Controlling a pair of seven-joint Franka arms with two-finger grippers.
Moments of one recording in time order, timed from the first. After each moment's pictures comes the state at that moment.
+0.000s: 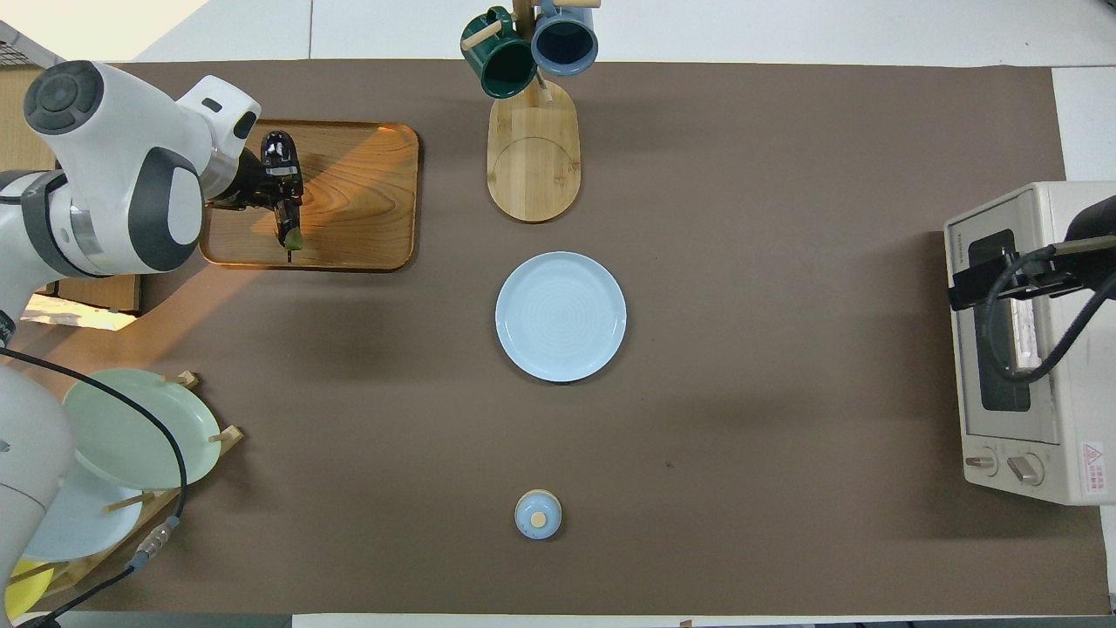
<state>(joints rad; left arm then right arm) -0.10 0.50 -0.02 -1.61 -0.08 2.19 -0.21 -0.04 -0.02 0.03 -1.63 0.01 1.51 -0.11</state>
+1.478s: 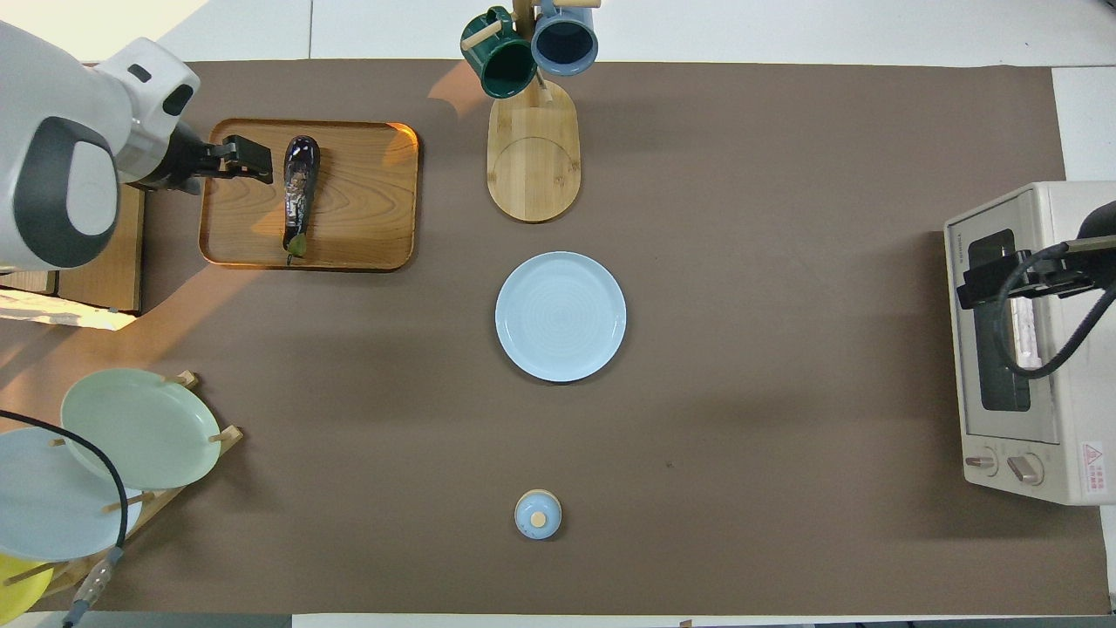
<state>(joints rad) -0.10 0.33 0.01 -1.56 -0.08 1.99 -0.11 -0.04 -0.02 0.01 -1.63 0.01 1.51 -0.11</state>
